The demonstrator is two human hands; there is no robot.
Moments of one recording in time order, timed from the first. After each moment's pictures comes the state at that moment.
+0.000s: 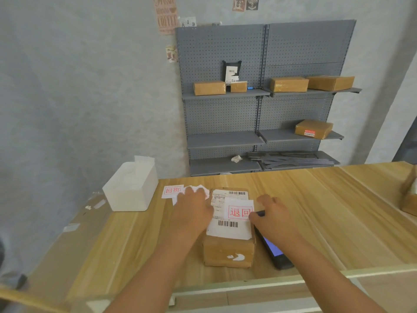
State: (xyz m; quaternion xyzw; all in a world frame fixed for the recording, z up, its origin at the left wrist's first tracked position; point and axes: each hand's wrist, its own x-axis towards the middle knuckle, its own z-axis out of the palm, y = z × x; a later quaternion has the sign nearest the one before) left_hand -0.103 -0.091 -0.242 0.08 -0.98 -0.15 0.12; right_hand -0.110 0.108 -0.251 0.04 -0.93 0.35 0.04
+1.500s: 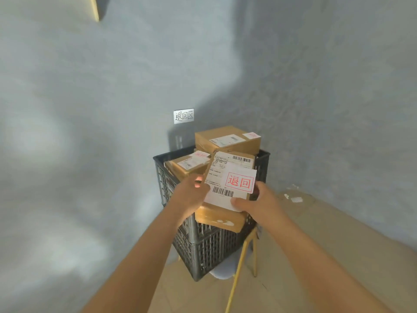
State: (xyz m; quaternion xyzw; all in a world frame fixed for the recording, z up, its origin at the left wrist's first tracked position) left_hand 0.333 -0.717 -0.187 0.50 -0.72 -0.39 0.28; right_hand 0.169 -0.638 -0.215 0.44 -0.69 0.50 -0.28
